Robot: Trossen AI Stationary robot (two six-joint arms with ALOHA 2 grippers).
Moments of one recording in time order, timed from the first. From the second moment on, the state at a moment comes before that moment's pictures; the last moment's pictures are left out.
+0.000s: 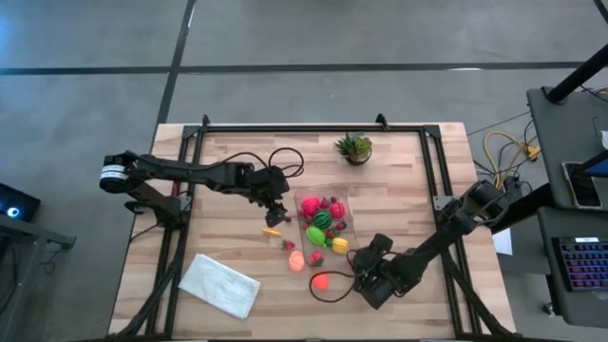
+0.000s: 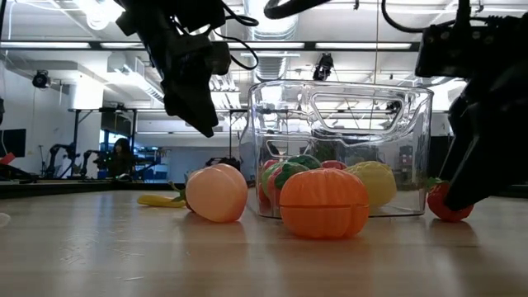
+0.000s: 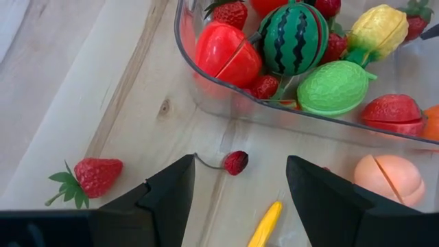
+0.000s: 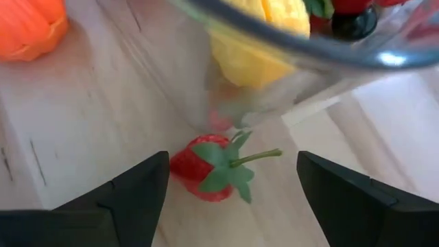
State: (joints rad) left arm 0.09 1.45 1.01 -0.52 0.02 -0.30; right arm 0.69 1.81 1.00 -0.59 0.57 1.08
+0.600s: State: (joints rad) left arm 0.09 1.45 1.01 -0.52 0.02 -0.30; right arm 0.66 1.83 0.96 -0.45 0.52 1.13
